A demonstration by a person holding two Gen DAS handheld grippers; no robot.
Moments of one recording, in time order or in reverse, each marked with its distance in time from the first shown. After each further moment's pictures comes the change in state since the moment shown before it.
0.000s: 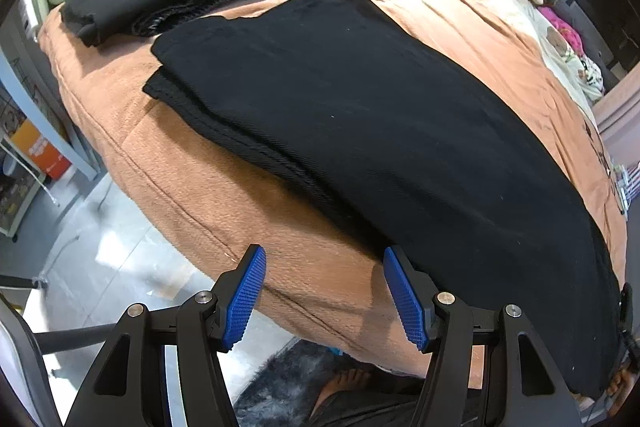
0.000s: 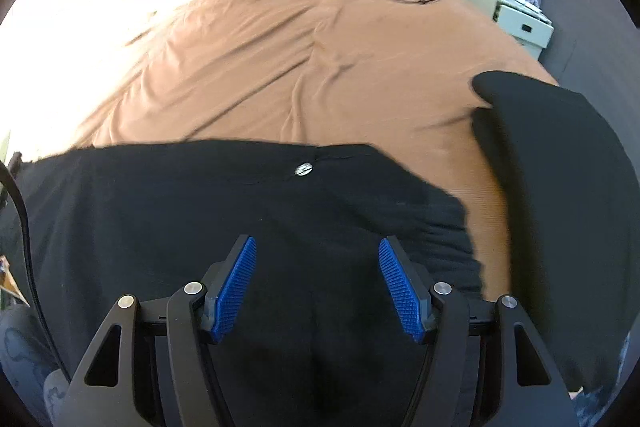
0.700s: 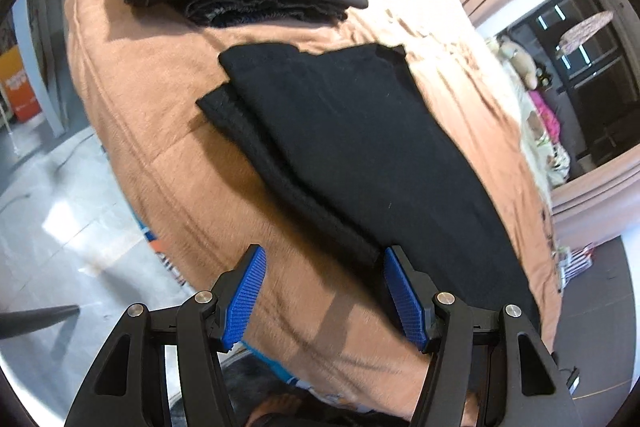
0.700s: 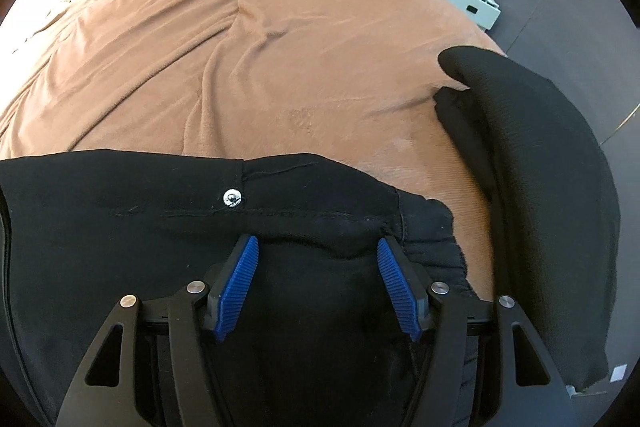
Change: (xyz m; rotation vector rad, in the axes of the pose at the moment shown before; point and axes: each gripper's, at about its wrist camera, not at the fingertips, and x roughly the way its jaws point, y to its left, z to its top) left arm -0.004 0.069 0.026 -0.251 -0.084 -0.240; right arm 0.044 0.006 0.014 0.087 0.043 -0.236
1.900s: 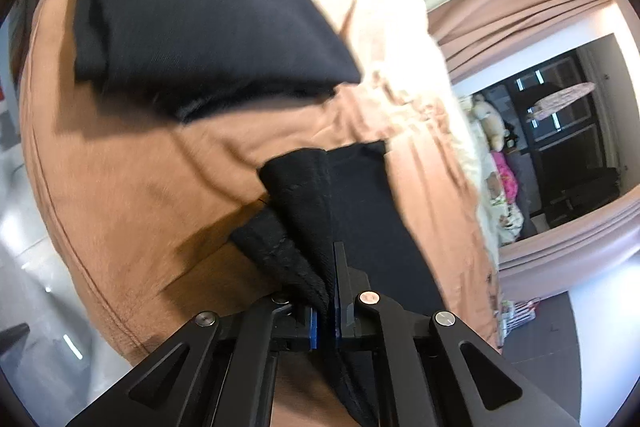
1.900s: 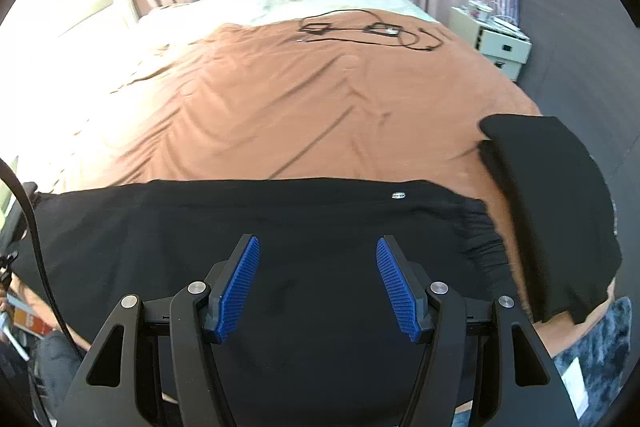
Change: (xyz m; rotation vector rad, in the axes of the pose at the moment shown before) left arm -0.007 0.020 0.075 -0.143 -0.100 -0.202; right arm -0.179 0.056 -0.054 0.021 -0.182 0.265
